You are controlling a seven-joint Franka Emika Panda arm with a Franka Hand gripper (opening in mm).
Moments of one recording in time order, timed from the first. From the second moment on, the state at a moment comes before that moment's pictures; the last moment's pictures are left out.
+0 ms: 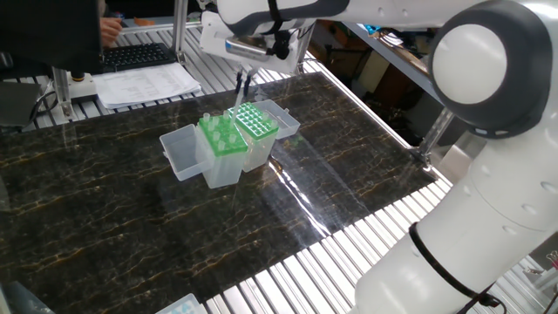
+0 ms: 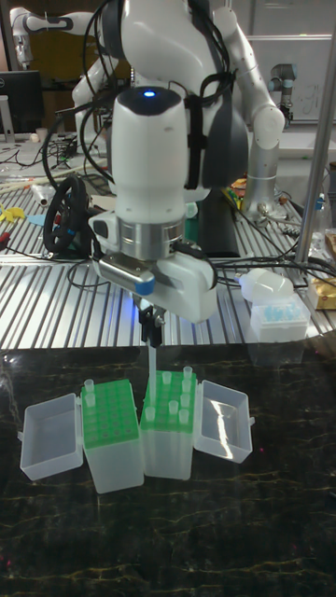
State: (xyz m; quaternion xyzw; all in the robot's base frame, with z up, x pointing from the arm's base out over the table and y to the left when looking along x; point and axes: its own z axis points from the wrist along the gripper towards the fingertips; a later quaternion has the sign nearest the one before) arm 0.550 -0.010 0.307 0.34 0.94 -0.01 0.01
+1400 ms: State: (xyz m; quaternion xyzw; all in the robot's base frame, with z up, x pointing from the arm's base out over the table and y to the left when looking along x) arm 0.561 -0.022 0.352 0.29 0.96 0.00 -0.02
